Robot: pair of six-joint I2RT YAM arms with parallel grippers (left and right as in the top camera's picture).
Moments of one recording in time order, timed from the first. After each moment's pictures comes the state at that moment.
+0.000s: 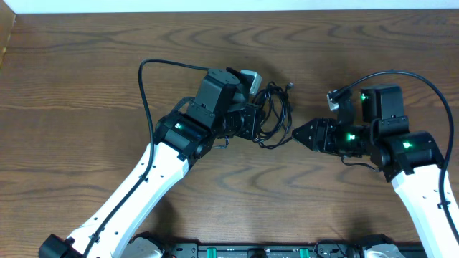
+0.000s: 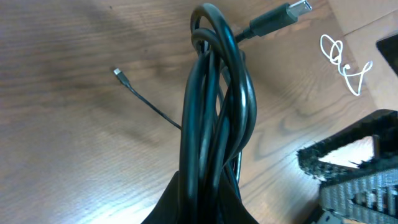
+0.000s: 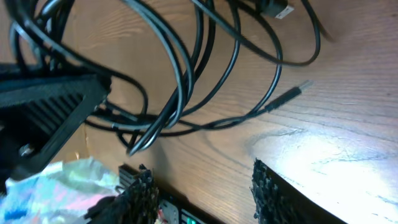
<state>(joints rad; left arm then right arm) -0.57 1.39 1.19 -0.57 0.35 -0.38 0.19 1.17 1.03 -0.86 -0.64 0.49</state>
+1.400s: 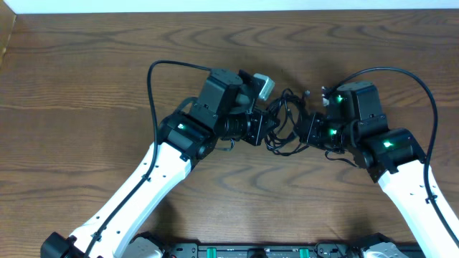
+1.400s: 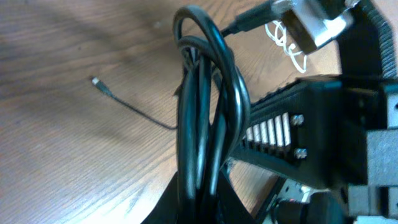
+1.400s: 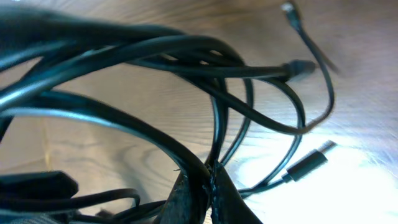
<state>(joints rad) -0.58 1.39 1.19 -0.53 0.54 -0.35 0.32 1.21 1.04 -0.79 -0.35 0.68</state>
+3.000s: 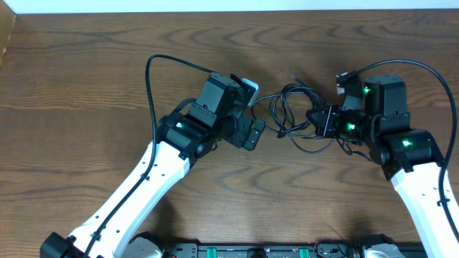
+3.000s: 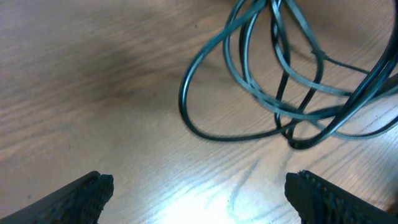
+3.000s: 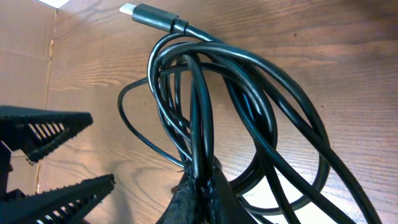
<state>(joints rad) -0.57 1.40 1.19 -0.70 0.18 -0.09 0.18 1.18 1.04 -0.69 -0.47 0.43</state>
